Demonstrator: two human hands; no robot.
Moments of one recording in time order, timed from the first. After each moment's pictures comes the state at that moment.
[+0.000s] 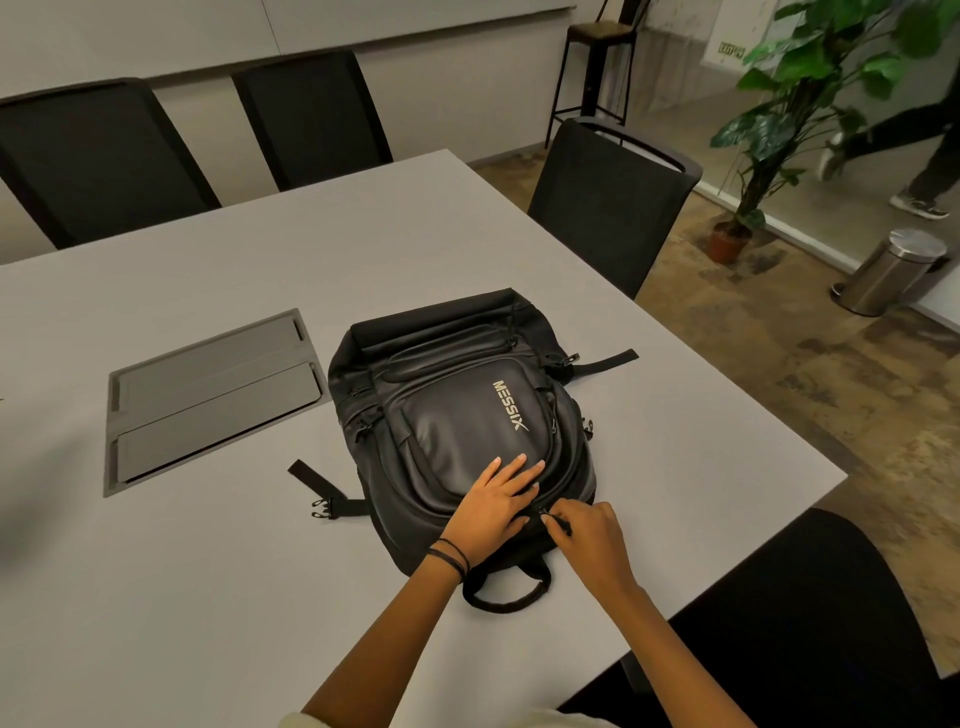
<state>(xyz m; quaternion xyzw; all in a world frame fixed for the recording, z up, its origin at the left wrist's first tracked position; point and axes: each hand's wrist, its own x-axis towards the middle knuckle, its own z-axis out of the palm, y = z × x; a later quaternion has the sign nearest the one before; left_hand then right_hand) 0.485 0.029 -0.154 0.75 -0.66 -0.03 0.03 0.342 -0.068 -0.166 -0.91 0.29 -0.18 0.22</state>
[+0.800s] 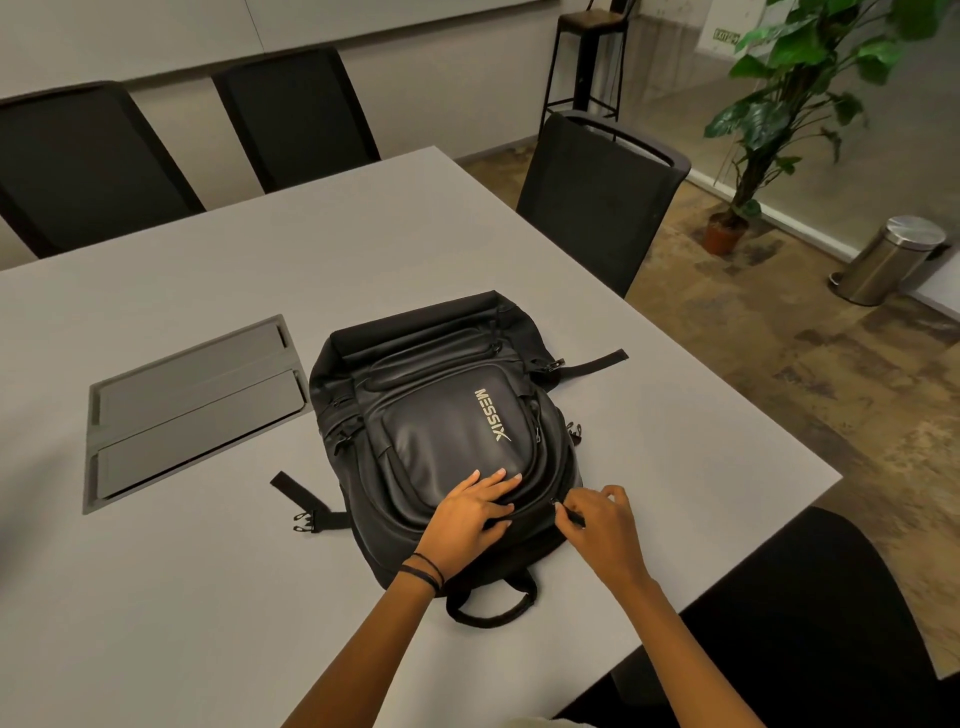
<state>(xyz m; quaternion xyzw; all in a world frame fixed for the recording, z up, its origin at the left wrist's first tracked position) 0.491 0.030 -0.150 0.76 -0.62 -0.09 0.17 0.335 -0.114 -0.172 -0.91 0.26 -0.24 0.19</state>
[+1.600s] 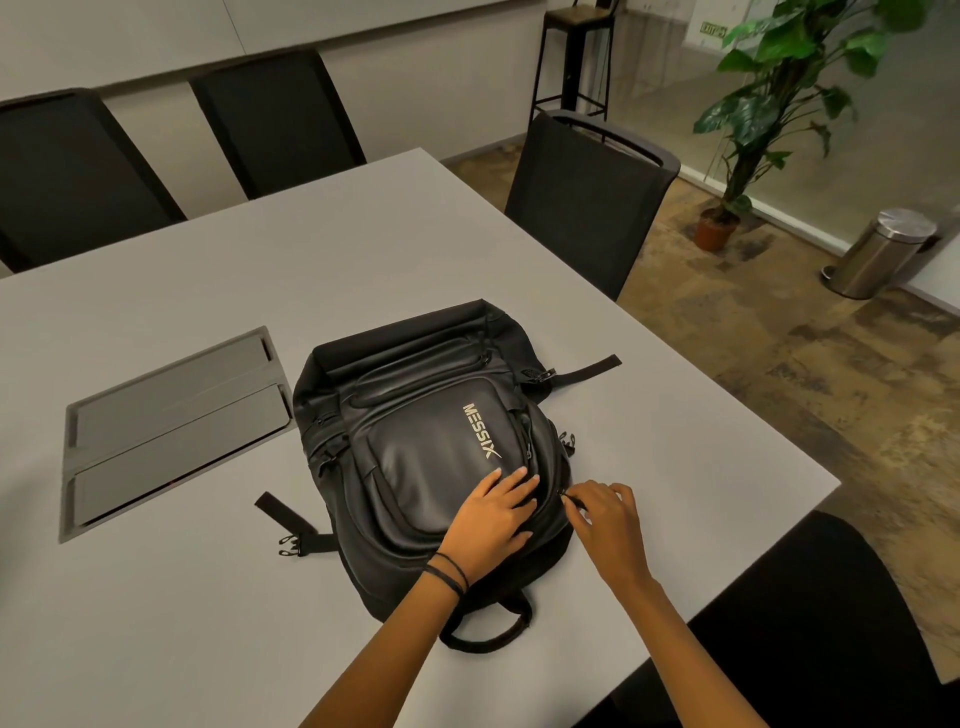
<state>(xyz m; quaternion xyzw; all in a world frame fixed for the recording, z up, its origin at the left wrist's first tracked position) 0.482 -0.015 -0.140 0.74 -0.67 -0.03 0.00 0.342 -0.140 -0.177 -0.90 0.29 -0.27 0.16</state>
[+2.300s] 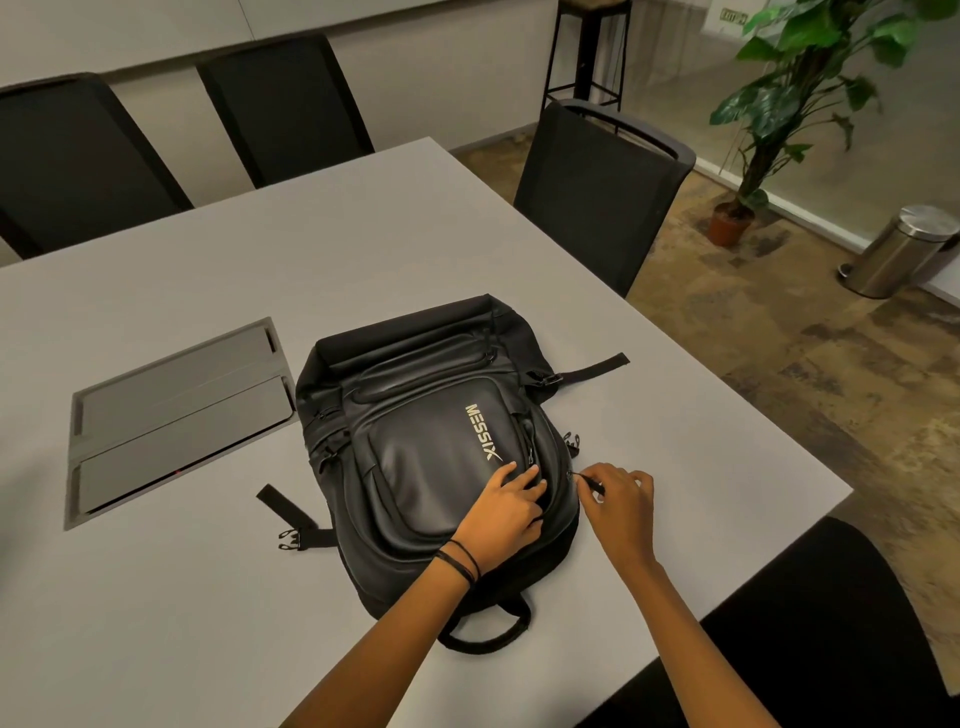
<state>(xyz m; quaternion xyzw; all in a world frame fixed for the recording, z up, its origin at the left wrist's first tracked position) 0.481 -0.035 -0.141 0.73 -0.68 -0.02 0.03 0.356 -0.162 -0.174 -0.87 0.37 -0.25 0.21</state>
